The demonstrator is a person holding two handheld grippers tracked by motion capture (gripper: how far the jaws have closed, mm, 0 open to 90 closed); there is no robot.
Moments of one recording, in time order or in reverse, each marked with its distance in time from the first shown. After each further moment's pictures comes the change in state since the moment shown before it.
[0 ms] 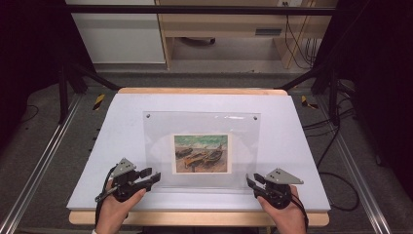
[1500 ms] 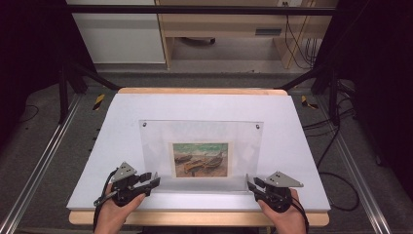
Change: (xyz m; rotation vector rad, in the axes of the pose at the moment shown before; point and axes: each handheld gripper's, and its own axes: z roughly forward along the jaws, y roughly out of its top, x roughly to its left) left arm -0.005 -0.008 -0.005 0.035 0.006 0.026; right arm 0.004 -0.007 -0.003 0.026 0.004 0.002
